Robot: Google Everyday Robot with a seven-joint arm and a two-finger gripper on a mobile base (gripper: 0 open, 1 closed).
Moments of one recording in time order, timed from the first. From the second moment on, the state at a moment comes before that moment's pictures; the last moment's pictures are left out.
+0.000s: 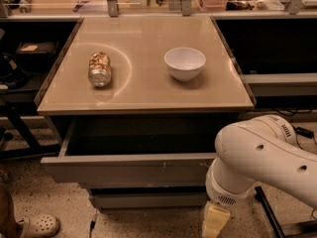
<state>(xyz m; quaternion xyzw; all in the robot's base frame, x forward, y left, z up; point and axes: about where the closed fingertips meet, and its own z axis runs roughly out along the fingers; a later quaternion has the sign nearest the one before) 0.345 -0.137 0.665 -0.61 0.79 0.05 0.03</state>
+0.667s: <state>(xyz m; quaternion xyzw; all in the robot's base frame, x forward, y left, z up) 0.347 -0.136 0.665 -0.61 0.79 0.05 0.03</state>
